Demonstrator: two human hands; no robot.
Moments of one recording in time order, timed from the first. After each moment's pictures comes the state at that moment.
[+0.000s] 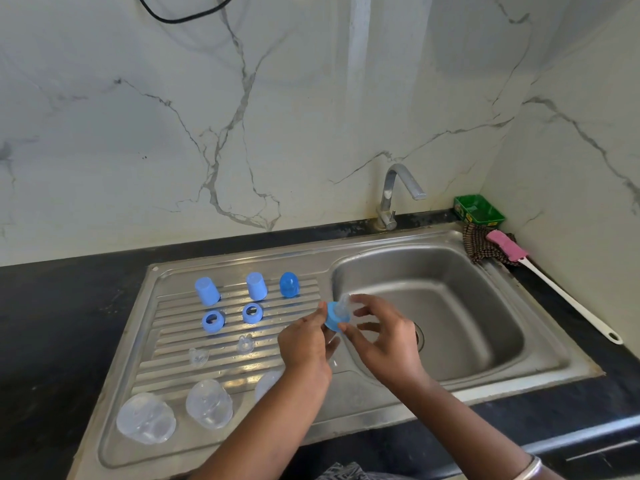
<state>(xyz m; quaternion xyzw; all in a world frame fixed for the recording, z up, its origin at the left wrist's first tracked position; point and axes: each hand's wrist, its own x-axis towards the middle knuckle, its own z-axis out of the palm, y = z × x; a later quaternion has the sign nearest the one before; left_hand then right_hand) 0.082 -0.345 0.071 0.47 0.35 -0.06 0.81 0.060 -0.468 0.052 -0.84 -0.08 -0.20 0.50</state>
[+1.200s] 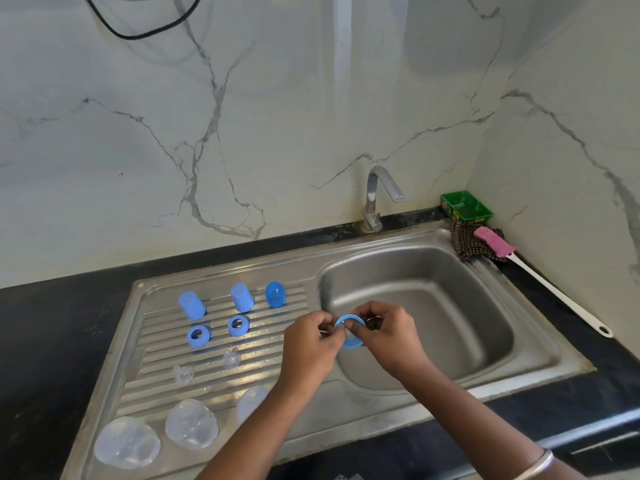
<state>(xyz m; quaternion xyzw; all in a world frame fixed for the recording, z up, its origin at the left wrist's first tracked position) 0.081 -0.359 0.073 0.86 0.00 0.00 0.51 0.082 -0.507 0.058 -0.84 0.05 -0.06 0.54</state>
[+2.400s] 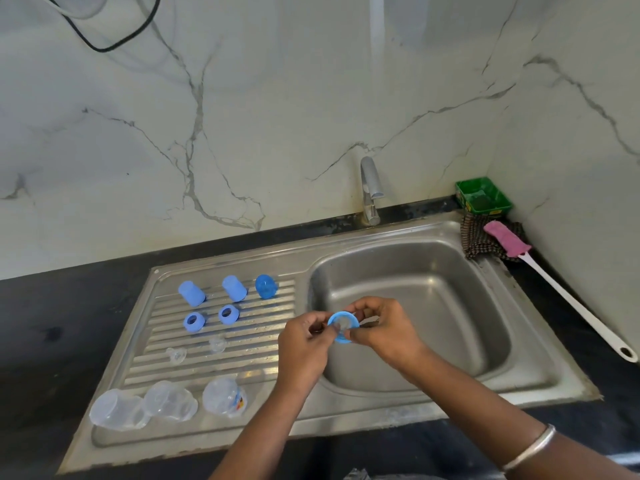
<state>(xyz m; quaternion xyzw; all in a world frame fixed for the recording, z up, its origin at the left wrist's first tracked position) 0.077 -0.438 0.068 0.84 0.09 0.02 0.54 0.104 -0.594 0.059 -0.77 -0.01 0.10 0.63</state>
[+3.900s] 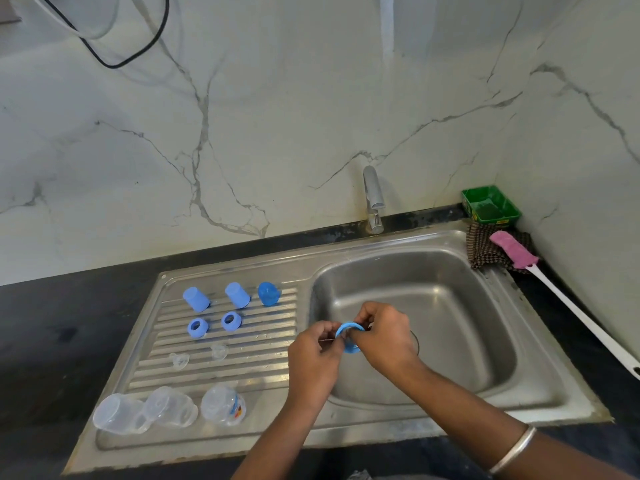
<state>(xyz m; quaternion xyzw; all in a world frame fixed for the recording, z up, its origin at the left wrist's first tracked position) 0.074 -0.462 0.065 0.86 0.10 0.06 0.50 0.118 -0.588 0.054 -0.86 0.03 0.03 0.51</state>
